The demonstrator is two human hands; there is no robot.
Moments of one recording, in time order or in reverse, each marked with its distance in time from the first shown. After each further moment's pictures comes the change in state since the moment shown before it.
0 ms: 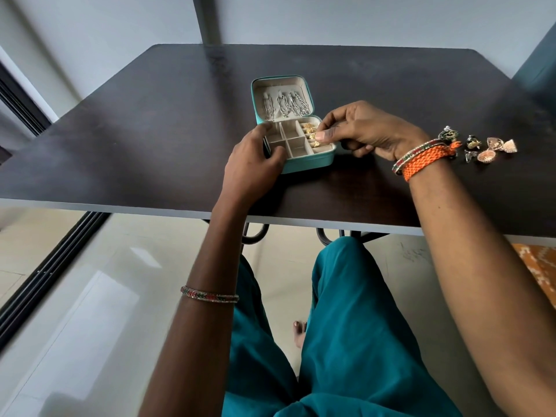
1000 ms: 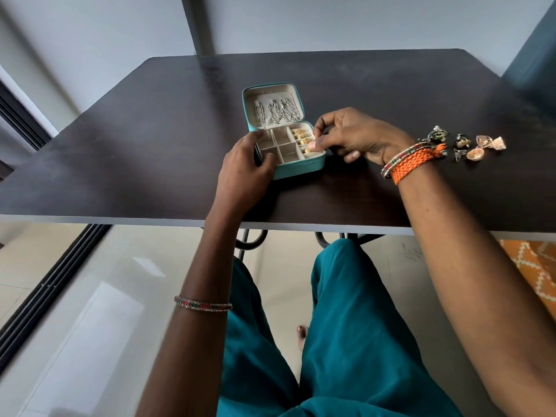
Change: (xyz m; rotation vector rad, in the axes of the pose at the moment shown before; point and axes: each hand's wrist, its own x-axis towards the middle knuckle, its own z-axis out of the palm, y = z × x) left_hand -0.002 0.000 0.001 -0.005 0.056 0.030; right_hand -0.004 0.000 0.001 0.023 0.001 0.008
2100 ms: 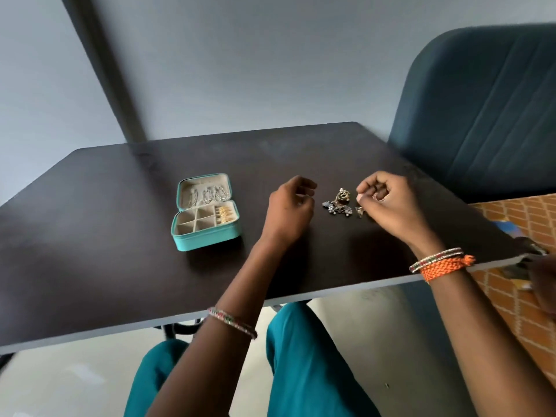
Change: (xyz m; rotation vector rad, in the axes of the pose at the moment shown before) left_hand 0.034 0.118 0.115 -0.335 -0.219 0.230; right_hand -0.107 0.078 -0.090 -0.268 0.939 -0.127
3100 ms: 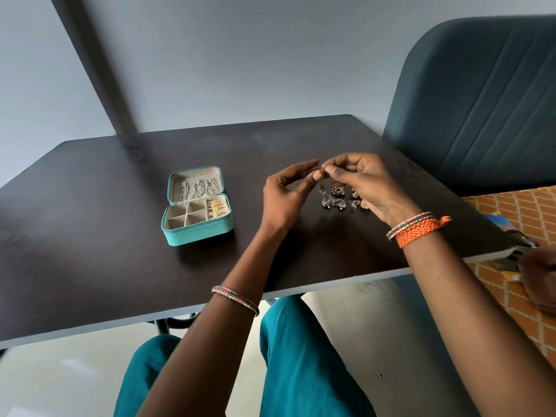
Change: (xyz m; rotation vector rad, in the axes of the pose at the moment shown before) left_hand 0.013 -0.014 0.019 -0.433 0.071 0.101; right_hand 0.024 -0.027 0.013 0.512 -0.256 0.086
